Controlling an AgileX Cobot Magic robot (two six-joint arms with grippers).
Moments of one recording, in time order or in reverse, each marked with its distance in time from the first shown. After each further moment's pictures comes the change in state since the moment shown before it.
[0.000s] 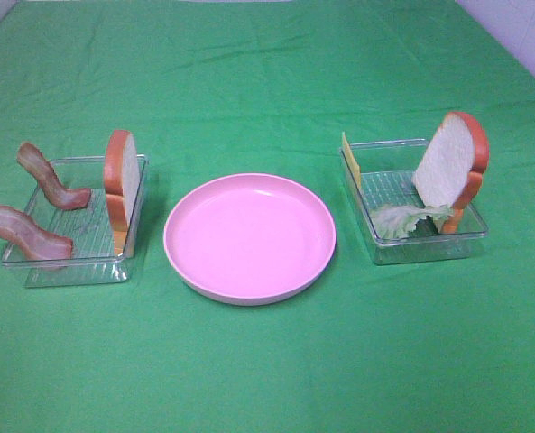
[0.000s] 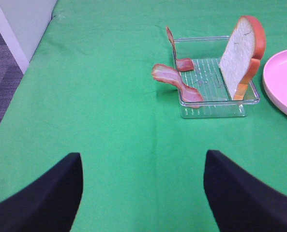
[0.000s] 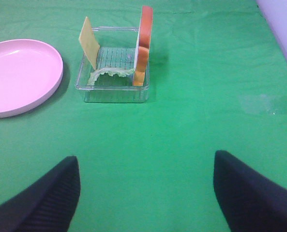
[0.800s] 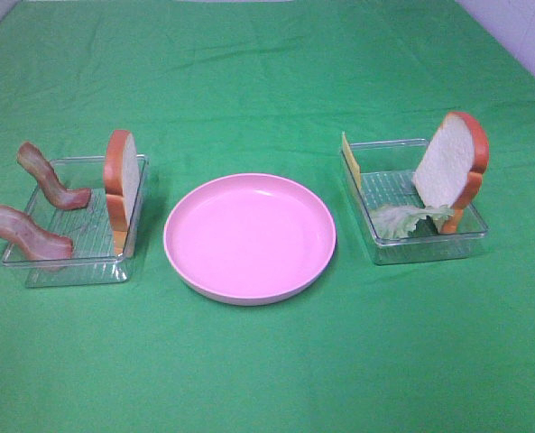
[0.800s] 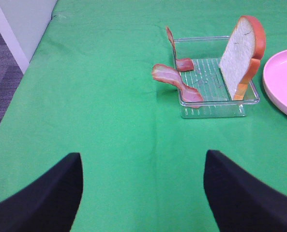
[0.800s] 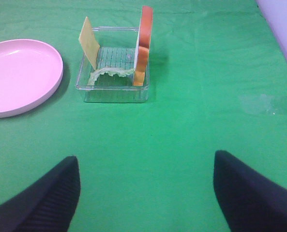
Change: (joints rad) left arm 0.000 0.000 0.000 0.000 0.000 0.000; right arm 0.000 0.000 0.000 0.000 0.000 0.000
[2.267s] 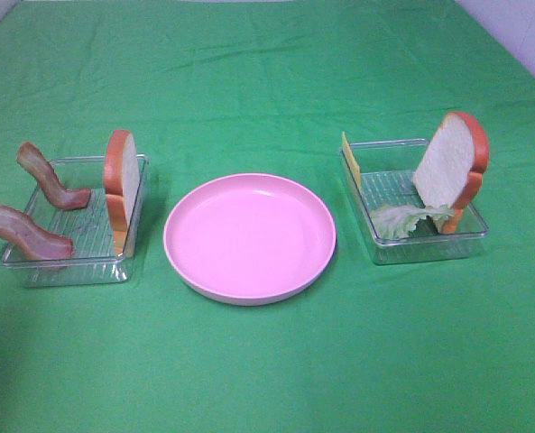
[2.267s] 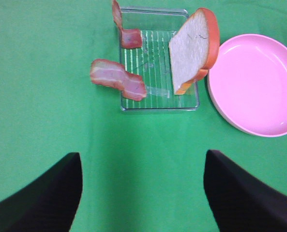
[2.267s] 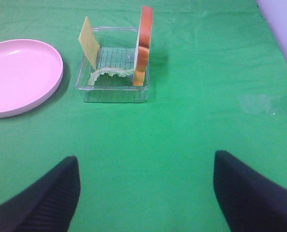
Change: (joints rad) left arm 0.000 0.917 -0.484 -0.222 0.018 -0.004; right arm 0.000 0.000 0.000 0.000 0.000 0.000
